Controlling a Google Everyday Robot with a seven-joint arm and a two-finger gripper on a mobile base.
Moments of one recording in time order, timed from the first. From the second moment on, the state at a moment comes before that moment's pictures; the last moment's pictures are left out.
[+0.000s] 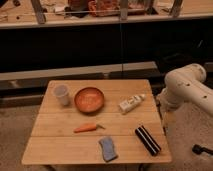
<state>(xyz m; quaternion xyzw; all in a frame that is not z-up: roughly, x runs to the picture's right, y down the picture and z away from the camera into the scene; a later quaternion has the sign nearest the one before) 0.285 0.106 0.684 -0.28 0.02 0.02 0.96</state>
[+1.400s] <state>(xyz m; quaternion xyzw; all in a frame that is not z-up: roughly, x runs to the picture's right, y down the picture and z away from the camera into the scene) 0.175 0.112 0.693 -0.27 -0.01 -0.04 0.96</state>
